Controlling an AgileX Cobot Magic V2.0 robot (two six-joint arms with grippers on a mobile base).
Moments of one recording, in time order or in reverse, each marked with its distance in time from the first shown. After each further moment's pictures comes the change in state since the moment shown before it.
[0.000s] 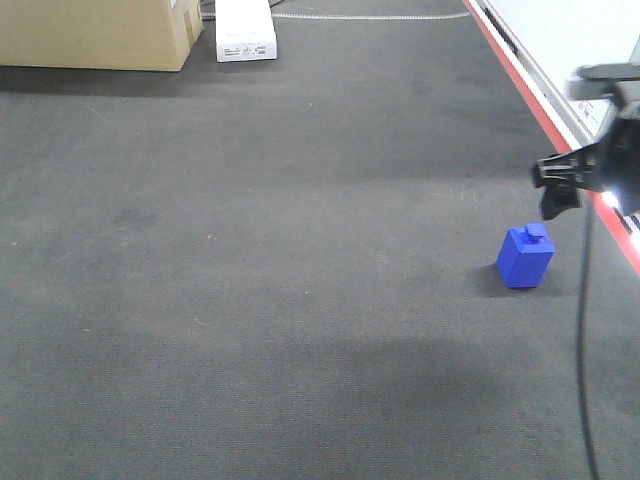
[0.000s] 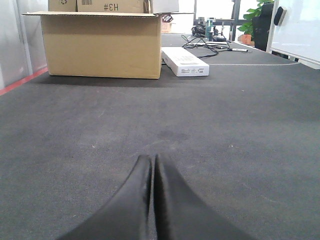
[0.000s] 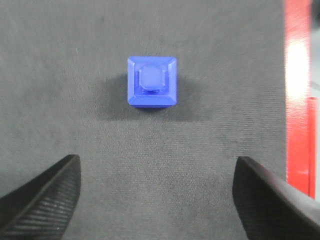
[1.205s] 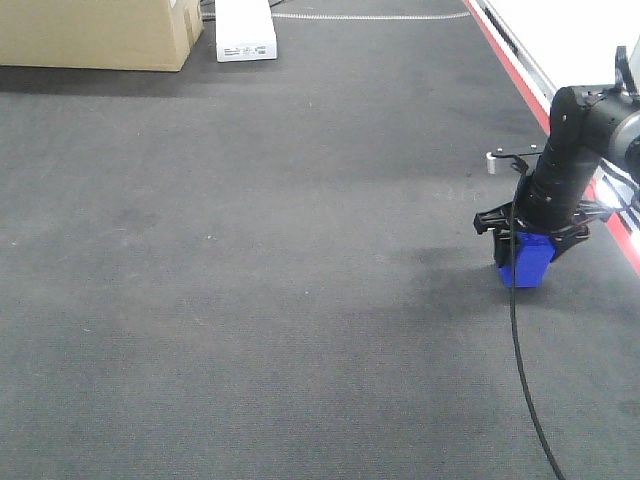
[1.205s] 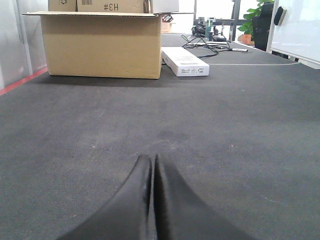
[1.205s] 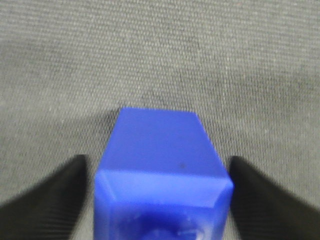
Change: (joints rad) left arm 0.000 0.000 0.000 0.000 0.000 0.000; right arm 0.000 0.535 -0.335 0.006 0.101 -0.063
